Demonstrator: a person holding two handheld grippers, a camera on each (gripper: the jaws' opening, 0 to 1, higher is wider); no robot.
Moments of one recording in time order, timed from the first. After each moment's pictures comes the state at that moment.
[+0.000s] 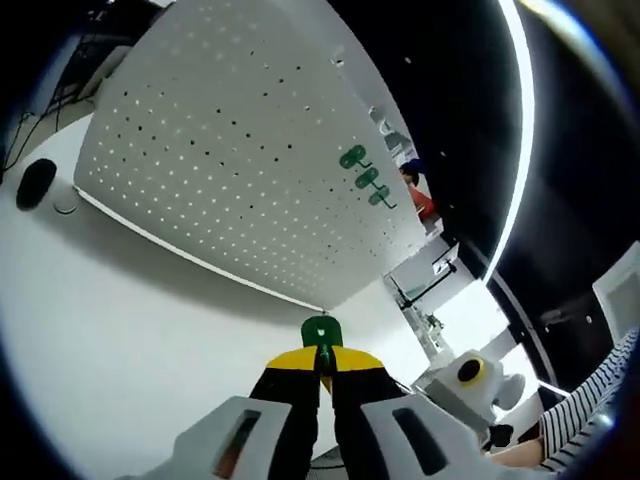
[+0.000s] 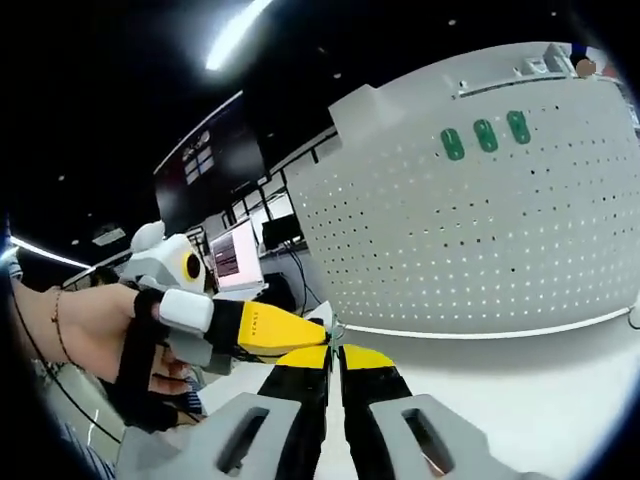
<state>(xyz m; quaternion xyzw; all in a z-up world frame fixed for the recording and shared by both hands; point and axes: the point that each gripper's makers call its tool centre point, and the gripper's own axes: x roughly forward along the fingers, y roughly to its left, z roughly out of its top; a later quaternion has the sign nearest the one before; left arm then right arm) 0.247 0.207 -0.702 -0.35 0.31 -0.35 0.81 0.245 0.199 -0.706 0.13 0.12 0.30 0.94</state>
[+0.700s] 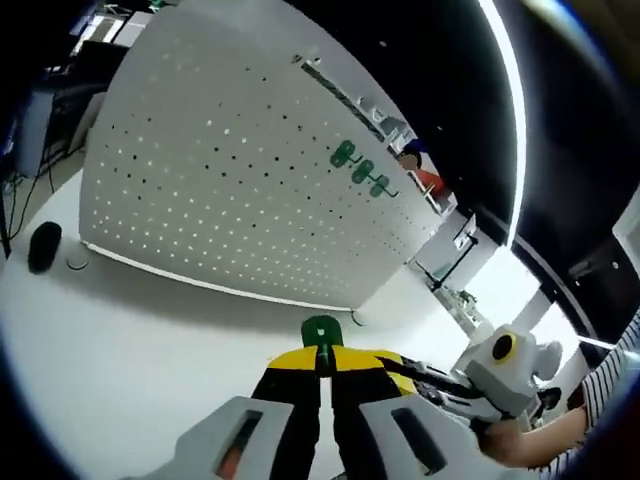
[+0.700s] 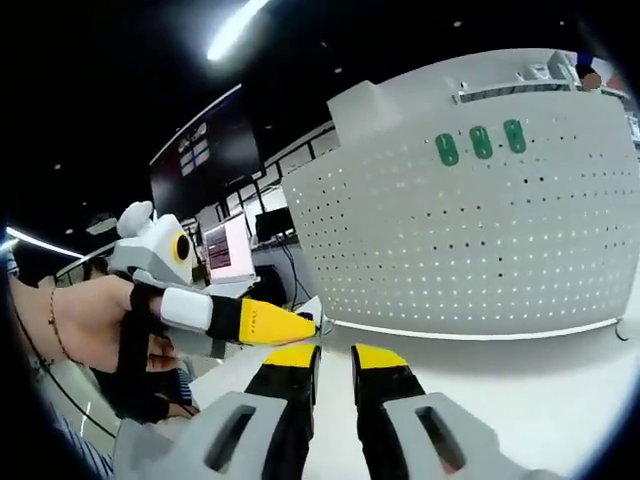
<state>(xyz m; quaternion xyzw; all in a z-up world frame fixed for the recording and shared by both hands) 0.259 0.208 -0.697 -0.22 0.27 -0.33 0.88 0.243 0.175 -0.704 0.10 0.13 0.28 0.95</state>
